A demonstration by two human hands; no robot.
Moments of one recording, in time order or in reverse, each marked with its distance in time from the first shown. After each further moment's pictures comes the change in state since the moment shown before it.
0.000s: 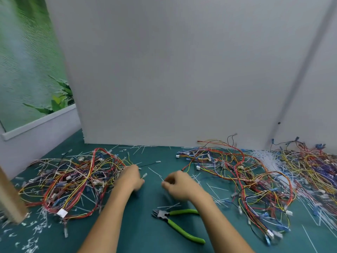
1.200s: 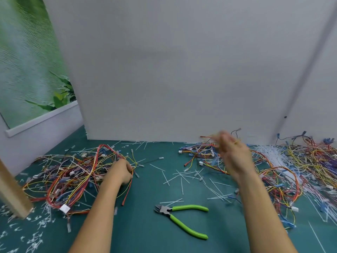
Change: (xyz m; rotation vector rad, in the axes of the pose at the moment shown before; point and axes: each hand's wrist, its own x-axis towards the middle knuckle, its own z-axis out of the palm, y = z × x) left_hand 0.013 -0.040 -0.009 -0.193 0.074 -0.090; right_hand -0.023 0.051 -0.104 1.395 0.538 -0.144
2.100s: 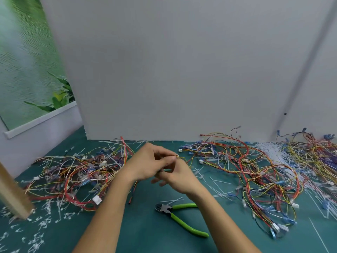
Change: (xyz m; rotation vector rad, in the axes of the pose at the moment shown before) left_hand -0.082 0.091 -0.036 -0.459 -0.162 0.663; right_hand -0.057 0.083 0.087 -0.586 -0.561 0.079
